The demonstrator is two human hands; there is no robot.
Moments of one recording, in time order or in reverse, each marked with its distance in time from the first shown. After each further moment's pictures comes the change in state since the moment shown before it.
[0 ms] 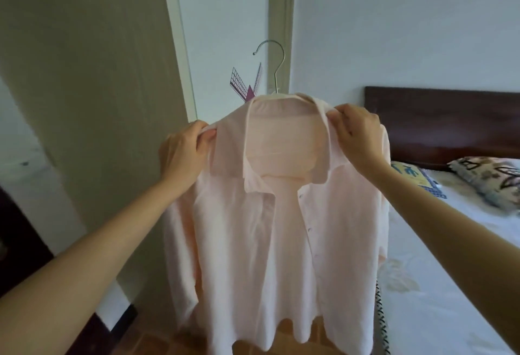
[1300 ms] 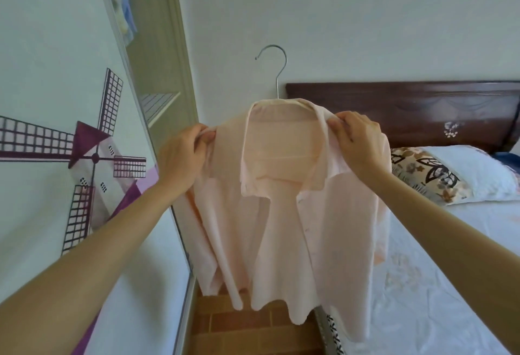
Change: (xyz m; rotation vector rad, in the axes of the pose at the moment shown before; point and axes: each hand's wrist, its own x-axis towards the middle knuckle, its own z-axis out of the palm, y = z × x) left_hand 0.268 0.090 0.474 -0.350 -0.168 0.115; right_hand 0.211 0.361 0.146 -0.242 0.065 0.216
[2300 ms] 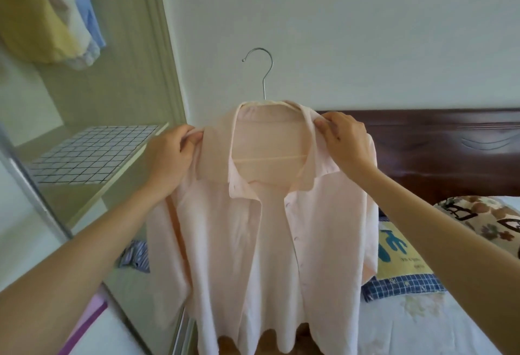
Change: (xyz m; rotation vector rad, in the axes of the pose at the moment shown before) left_hand 0.307 -0.179 0.258 0.039 0.057 -0.041; right_hand 0.304 0.125 0.337 0.099 -0.065 0.029
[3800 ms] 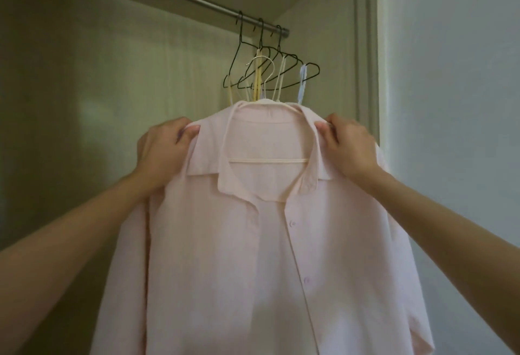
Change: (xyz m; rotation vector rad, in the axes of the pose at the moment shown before) left_hand 0.354 -0.190 -0.124 0.907 0.550 -0.150; right_hand 0.461 -0.274 0.386 0.712 0.054 -0.651
